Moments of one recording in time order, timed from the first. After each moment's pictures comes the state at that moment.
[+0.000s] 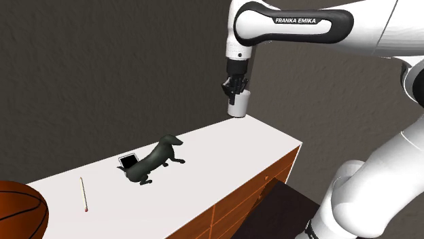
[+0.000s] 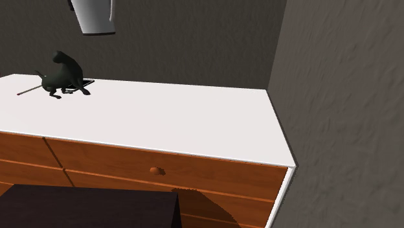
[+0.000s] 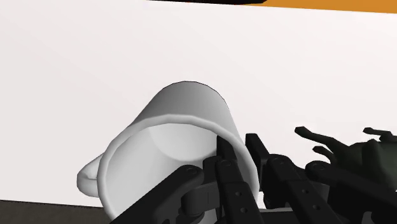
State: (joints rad) arm 0.08 -0.29 -0.01 -1.89 -0.07 1.58 0.12
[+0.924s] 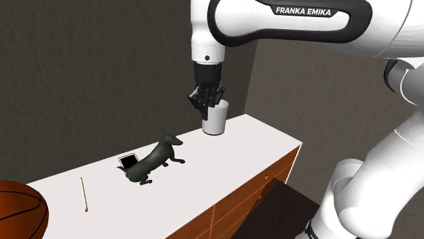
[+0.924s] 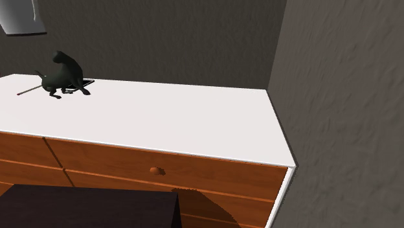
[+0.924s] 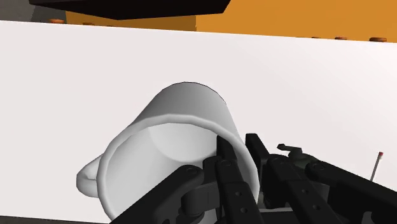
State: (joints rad) arm 0.21 -0.24 0.22 -1.83 -0.01 1.55 0.46
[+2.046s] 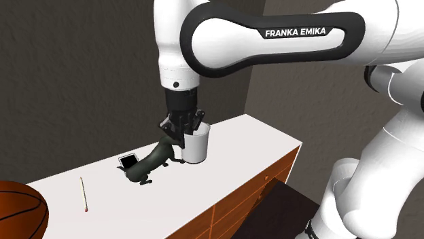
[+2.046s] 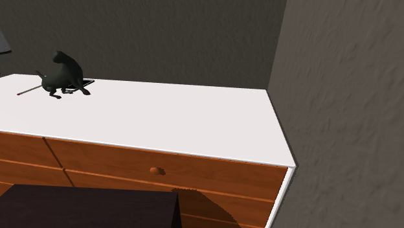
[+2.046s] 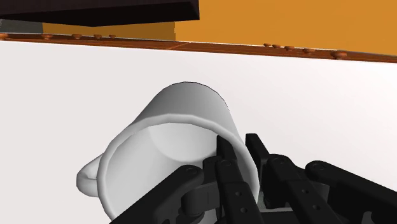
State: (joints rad) arm 0.29 -0.15 0.35 -1.84 0.00 1.65 0.68
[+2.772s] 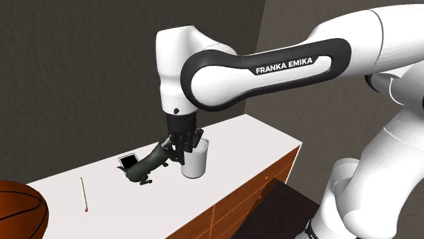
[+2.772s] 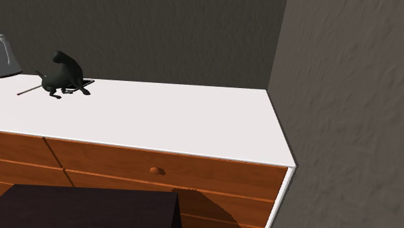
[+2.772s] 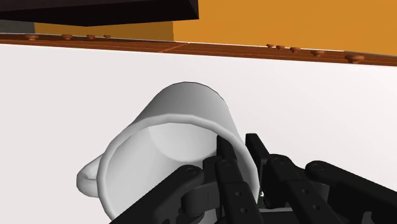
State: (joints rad) arm 0.29 -0.15 0.36 -1.99 0.01 1.80 0.68
